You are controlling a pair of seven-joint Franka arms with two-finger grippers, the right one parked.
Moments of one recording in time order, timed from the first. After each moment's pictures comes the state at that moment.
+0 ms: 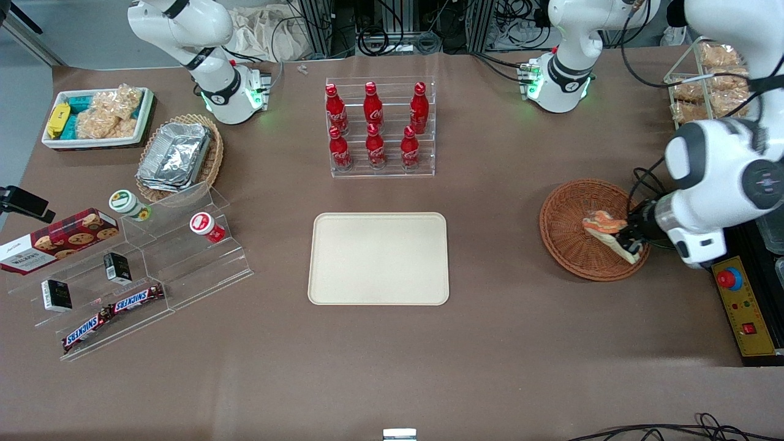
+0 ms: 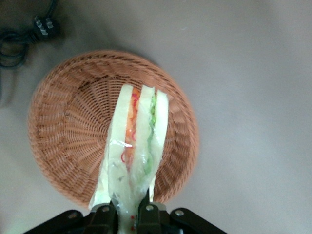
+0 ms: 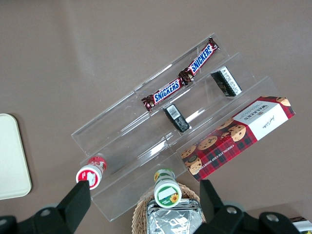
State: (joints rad) arm -0.03 0.17 0.03 -1.84 -0.04 1.91 -0.94
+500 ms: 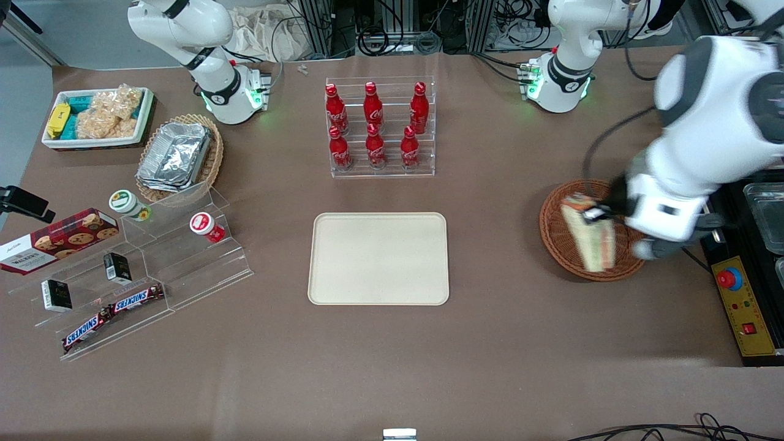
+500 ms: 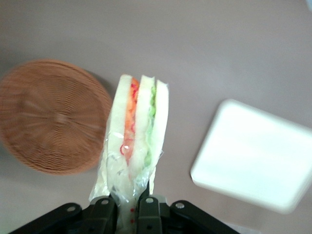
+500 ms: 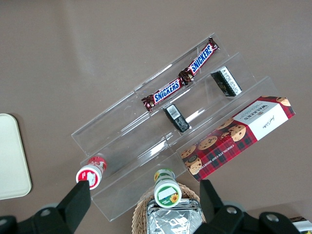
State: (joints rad) arm -0.07 0.22 -0.30 -1.51 -0.04 1.69 -0.62
